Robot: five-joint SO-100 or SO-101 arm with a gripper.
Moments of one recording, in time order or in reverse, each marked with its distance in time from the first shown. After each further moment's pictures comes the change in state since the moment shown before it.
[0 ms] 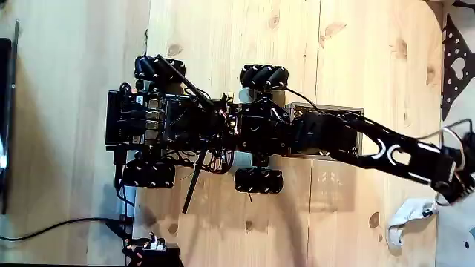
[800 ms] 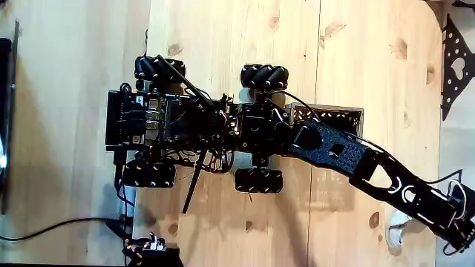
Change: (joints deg) arm 10.0 -25.8 -9.9 -22.8 -29.4
